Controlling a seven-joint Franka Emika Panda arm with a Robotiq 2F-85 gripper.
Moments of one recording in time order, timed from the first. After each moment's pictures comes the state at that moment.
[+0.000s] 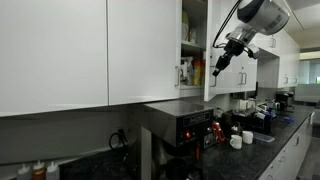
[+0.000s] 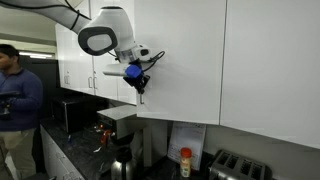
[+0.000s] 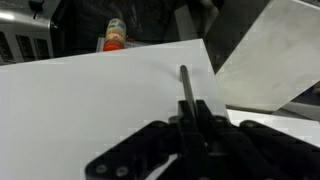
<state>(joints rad) 0.05 -0.44 -0.31 -2.45 0.32 2.48 -0.79</state>
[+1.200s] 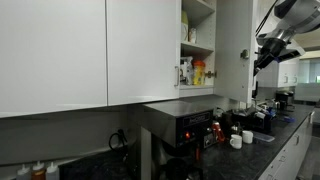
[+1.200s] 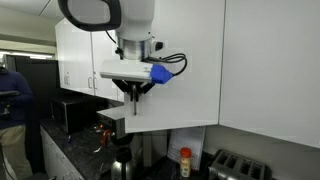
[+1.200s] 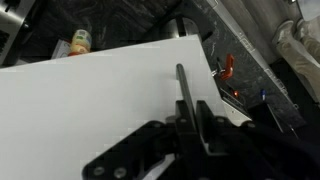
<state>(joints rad) 0.11 -0.52 -0.79 -2.31 0.26 1.94 -1.49</state>
